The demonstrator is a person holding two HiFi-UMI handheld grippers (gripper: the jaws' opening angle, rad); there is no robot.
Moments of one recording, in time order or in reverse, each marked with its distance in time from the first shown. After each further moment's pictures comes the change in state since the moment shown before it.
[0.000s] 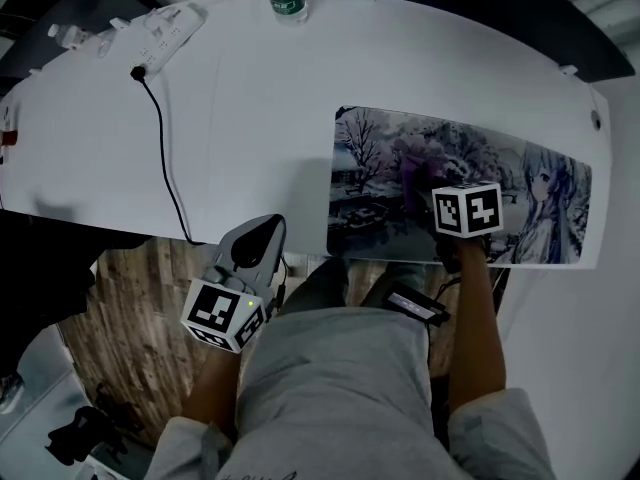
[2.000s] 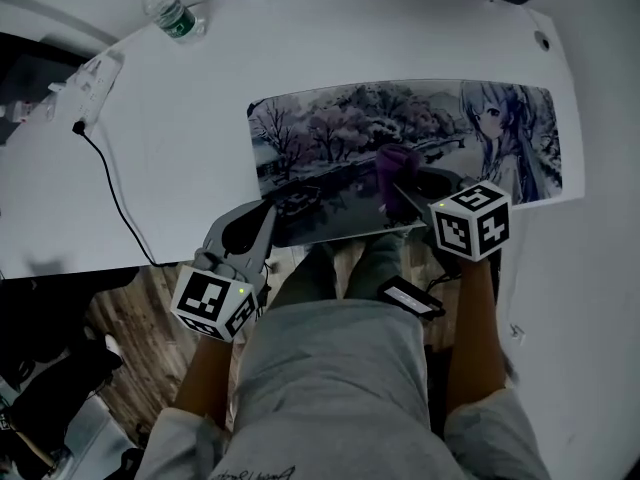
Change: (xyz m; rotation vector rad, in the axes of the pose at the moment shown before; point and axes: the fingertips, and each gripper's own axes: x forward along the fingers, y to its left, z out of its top) left arm 0.067 -0.097 0.012 0.122 0.043 -0.202; right arm -0.106 -0.025 -0.044 -0.012 -0.228 0.100
